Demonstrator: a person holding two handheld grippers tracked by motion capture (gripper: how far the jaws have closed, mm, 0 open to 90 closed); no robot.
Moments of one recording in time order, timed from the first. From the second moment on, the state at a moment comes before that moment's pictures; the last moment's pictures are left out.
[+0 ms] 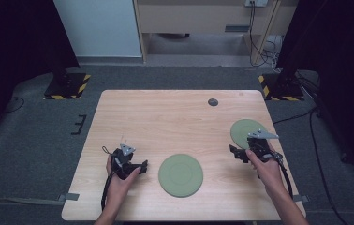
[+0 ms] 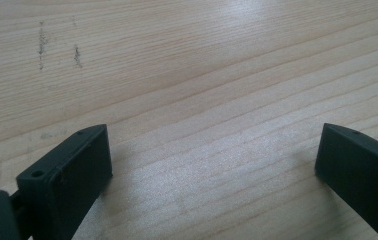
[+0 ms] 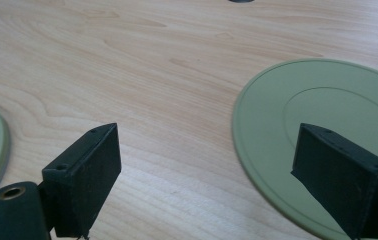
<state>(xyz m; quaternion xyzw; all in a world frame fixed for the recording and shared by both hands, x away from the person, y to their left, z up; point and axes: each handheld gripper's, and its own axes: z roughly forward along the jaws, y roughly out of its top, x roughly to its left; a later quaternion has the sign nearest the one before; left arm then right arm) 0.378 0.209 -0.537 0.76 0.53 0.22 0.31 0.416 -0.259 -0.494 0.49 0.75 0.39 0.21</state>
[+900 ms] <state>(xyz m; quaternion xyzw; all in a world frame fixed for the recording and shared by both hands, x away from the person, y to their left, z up) 0.377 0.209 -0.536 0.76 0.53 0.22 0.31 0.394 -0.234 -0.507 0.46 0.78 0.38 0.19</state>
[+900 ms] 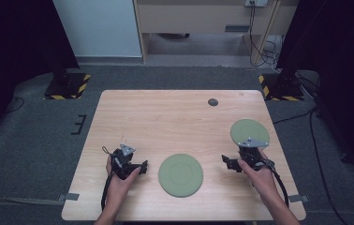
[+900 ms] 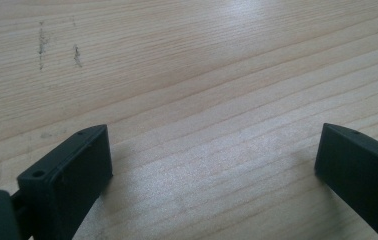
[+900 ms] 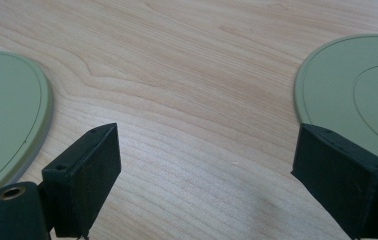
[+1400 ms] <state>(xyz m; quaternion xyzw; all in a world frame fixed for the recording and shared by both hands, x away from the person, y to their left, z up) 0.377 0.209 -0.536 0.76 0.53 0.22 0.31 0.403 -0.212 -0.515 0.46 0.78 0.37 0.18</state>
